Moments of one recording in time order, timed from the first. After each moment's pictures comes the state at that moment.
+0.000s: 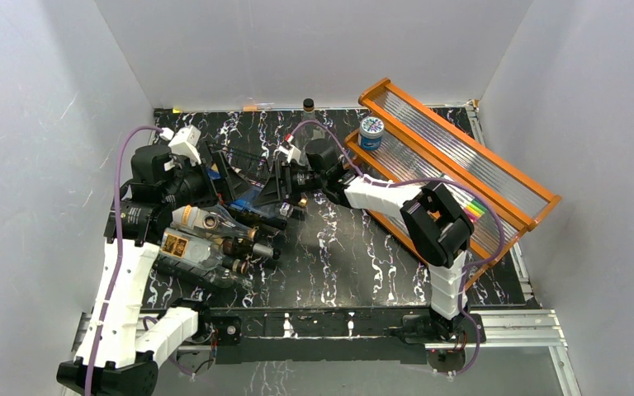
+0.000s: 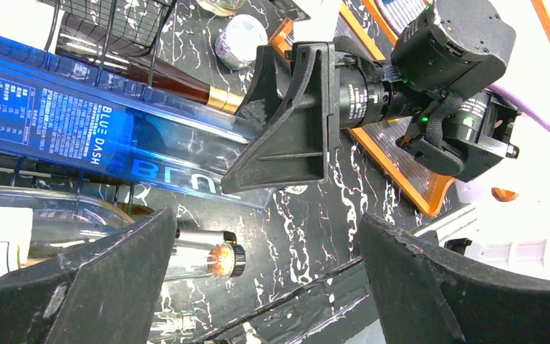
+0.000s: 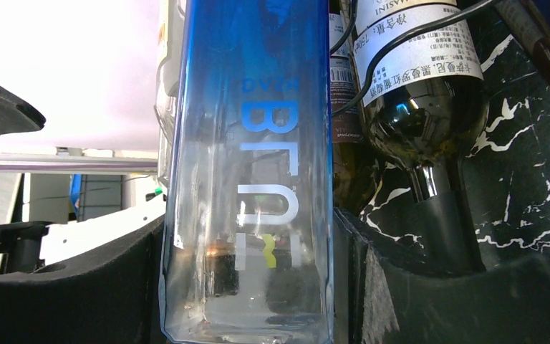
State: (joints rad) left arm -0.13 0.94 1.21 -0.84 0.42 -0.40; right arm 0.80 1.95 1.35 0.25 -0.78 0.90
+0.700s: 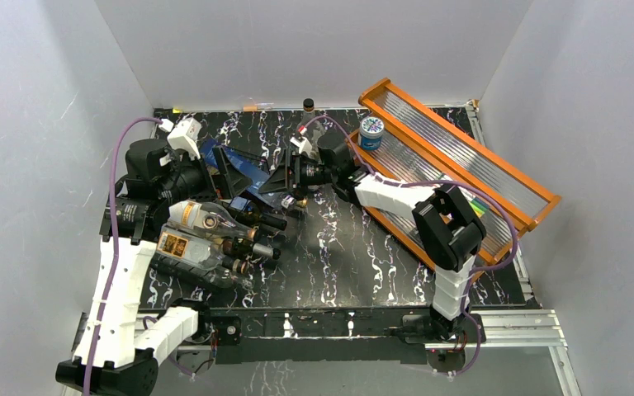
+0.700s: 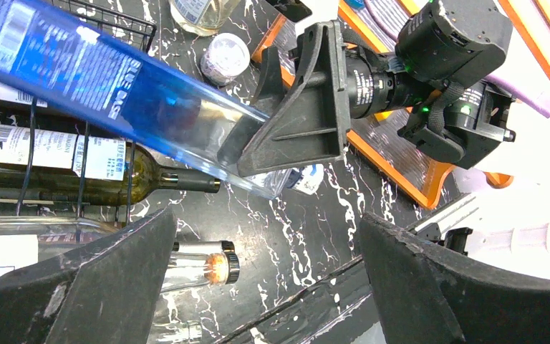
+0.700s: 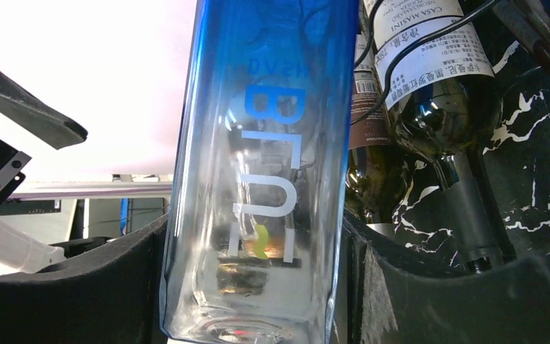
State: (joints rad) left arm -0.13 0.96 1.28 -0.84 0.46 -0.34; right arm 0.75 1.89 1.31 0.30 -0.78 1.07
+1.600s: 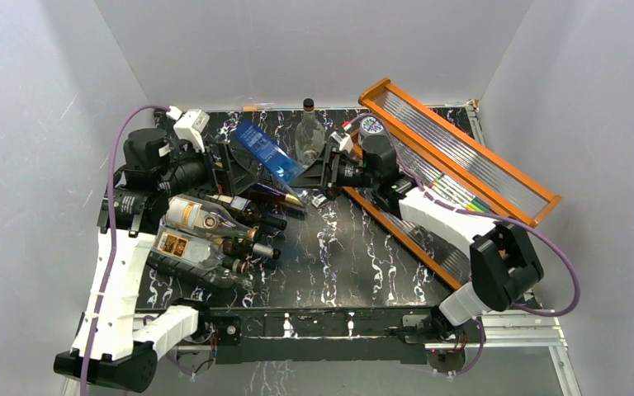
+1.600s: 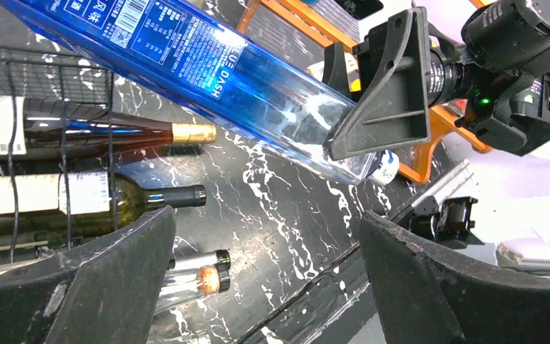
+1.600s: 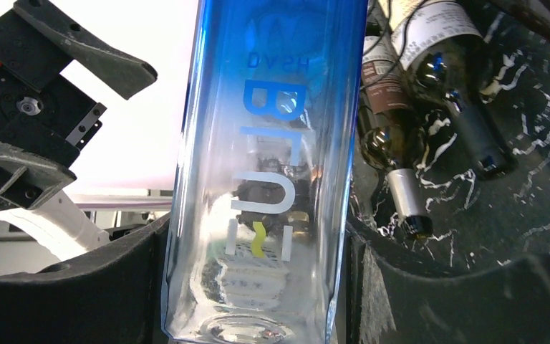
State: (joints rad) left arm -0.15 1.00 1.36 -0.85 0.55 -0.26; right arm 0.66 1.52 1.05 0.29 -0.75 1.14
